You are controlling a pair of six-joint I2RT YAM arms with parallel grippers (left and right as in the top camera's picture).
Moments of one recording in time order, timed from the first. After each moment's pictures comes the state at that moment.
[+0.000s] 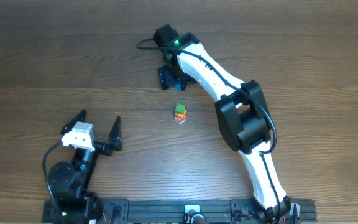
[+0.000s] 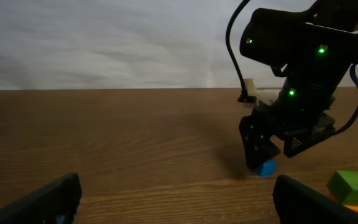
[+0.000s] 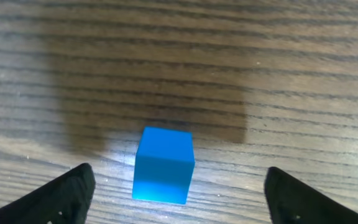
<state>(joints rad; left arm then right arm) -0.01 0.01 0.02 -0.06 0.20 -0.07 0.55 2.34 1.96 -1.07 0.05 0.36</state>
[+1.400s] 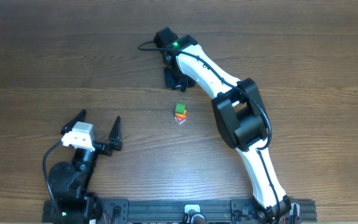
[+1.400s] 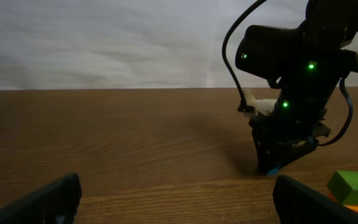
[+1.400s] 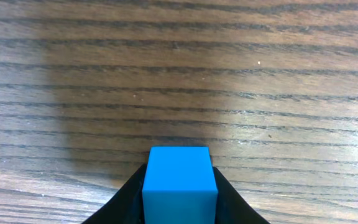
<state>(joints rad) -0.01 0.01 0.02 -0.06 0.20 -0.07 0.55 2.39 1.96 -1.07 0.06 0.40</state>
